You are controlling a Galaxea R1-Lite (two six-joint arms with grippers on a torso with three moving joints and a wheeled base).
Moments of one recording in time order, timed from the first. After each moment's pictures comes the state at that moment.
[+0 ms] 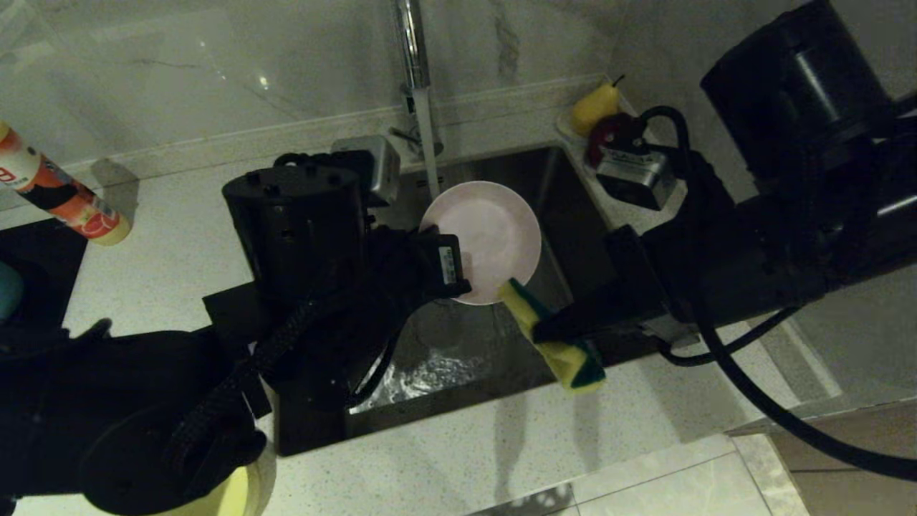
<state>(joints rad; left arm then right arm) -0.83 1.71 -0.97 -0.78 0.57 -0.08 0.71 1.66 -1.66 0.65 0.45 0.54</state>
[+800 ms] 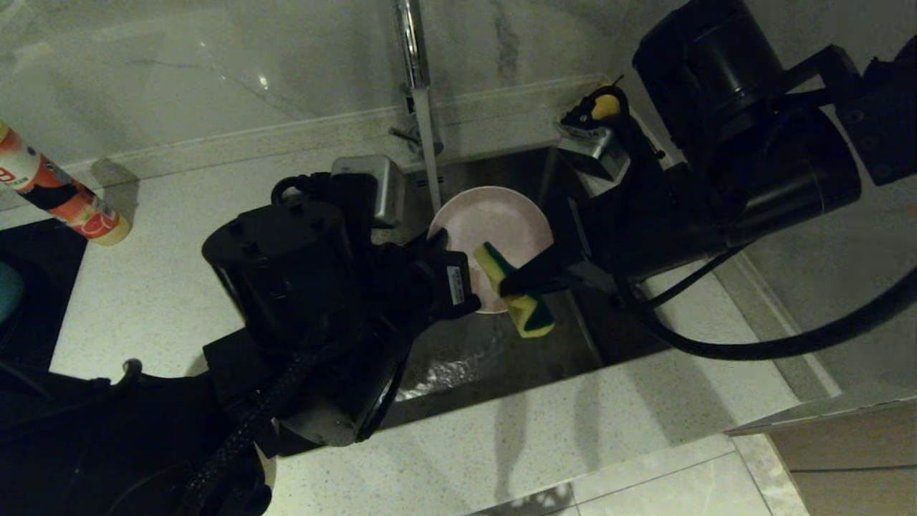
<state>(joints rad) -0.85 1.73 -0.86 -1.00 0.57 -0.01 0.69 1.82 -1.91 0.72 0.38 0.54</state>
